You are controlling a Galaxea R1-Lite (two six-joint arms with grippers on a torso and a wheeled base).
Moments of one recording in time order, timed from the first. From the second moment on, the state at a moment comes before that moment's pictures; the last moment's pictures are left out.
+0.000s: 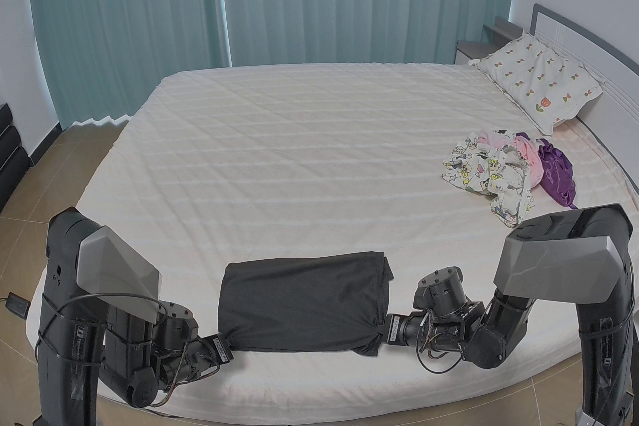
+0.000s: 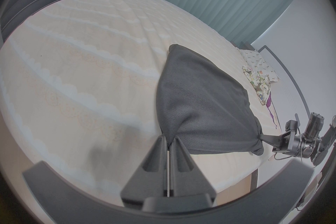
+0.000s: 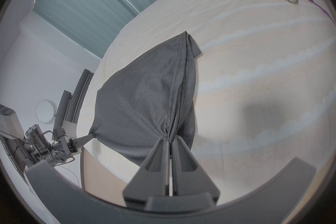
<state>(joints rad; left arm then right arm) -0.35 2.47 -0.19 -1.55 0.01 -0.66 0.58 2.40 -0.67 -0.99 0.08 0.67</state>
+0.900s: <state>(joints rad) -0.35 2.47 -0.12 -1.55 0.02 -0.63 0.57 2.37 -0.63 -0.95 0.07 0.58</state>
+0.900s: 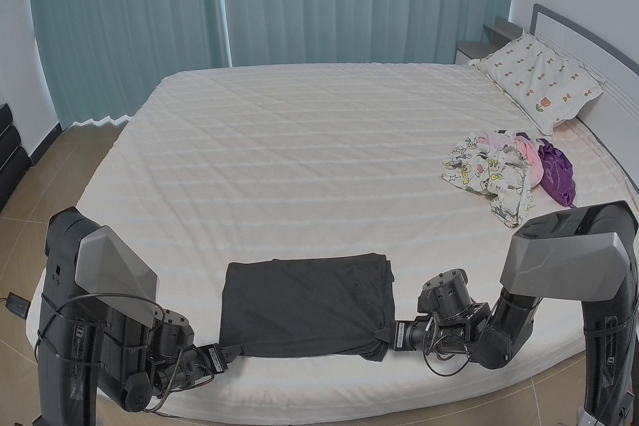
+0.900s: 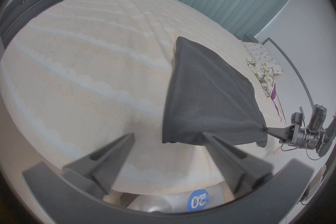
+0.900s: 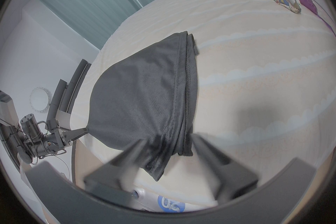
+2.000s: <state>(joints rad) -0.16 1.84 -0.03 -1.55 0.04 -0.58 0.44 1.58 -0.28 -0.97 -0.10 0.54</state>
